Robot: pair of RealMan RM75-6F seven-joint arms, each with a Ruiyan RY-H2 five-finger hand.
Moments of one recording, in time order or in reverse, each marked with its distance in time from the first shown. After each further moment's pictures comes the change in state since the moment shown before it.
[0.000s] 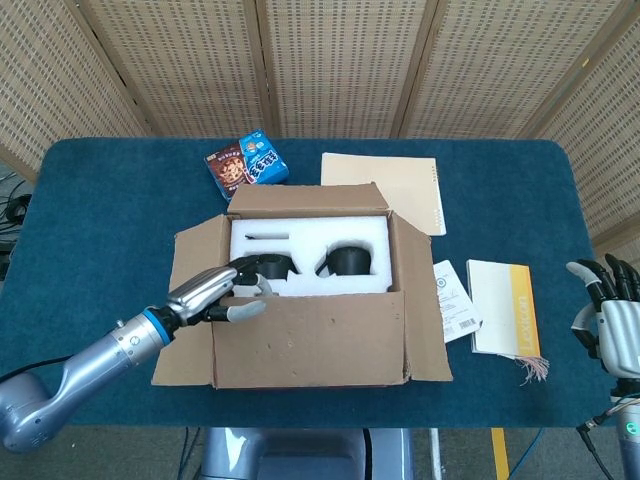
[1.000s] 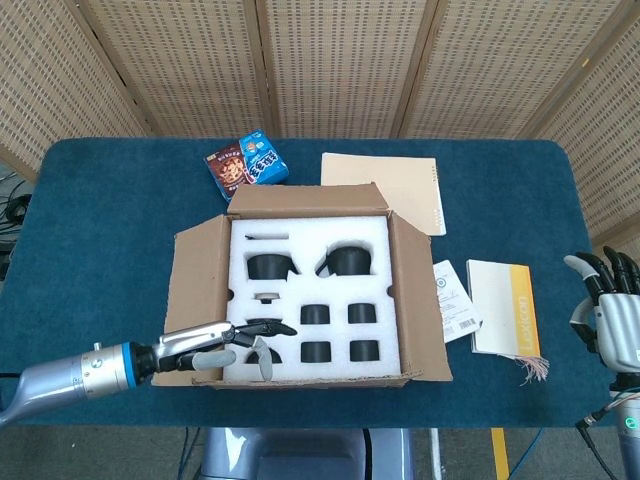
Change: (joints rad) left arm -0.150 0.152 0.332 0.129 0.813 0.369 -1.130; right arm 0.017 0.032 0.016 -0.047 0.009 -0.013 -0.050
